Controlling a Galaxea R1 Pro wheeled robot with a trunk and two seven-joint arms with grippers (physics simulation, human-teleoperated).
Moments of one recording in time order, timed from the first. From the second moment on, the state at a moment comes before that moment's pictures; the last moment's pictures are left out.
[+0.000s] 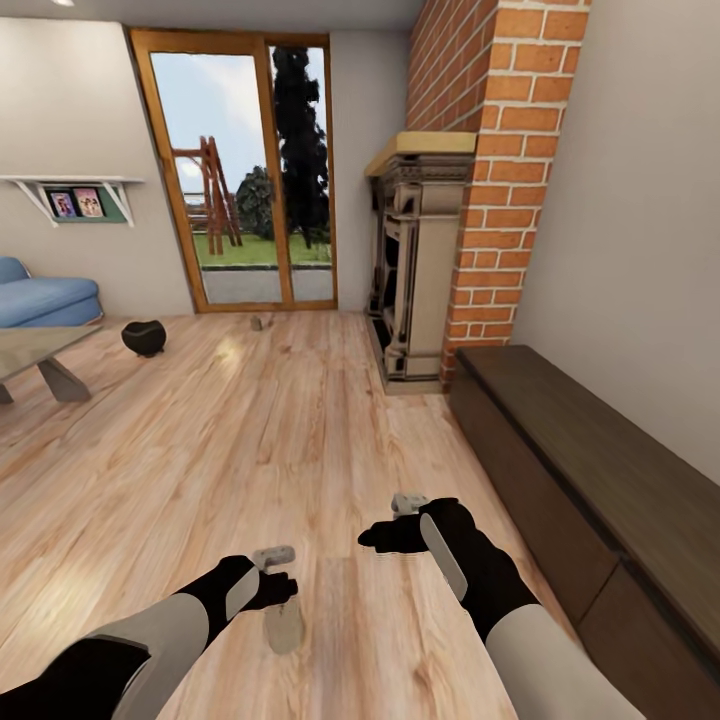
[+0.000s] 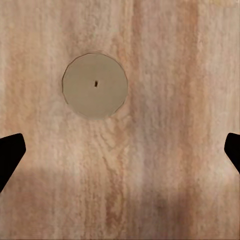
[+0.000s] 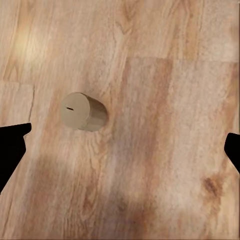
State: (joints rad) left arm -0.83 -0.05 -0.16 -0.09 0.34 0.40 0.04; right arm -0.67 0.13 0.24 -0.89 -0.28 0.90 0.06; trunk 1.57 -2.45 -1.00
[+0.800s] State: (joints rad) left arm -0.83 -0.05 -0.16 -0.09 0.35 0.43 0.04; right arm -0.67 0.13 0.24 -0.89 -0.28 0.90 0.06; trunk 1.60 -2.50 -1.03
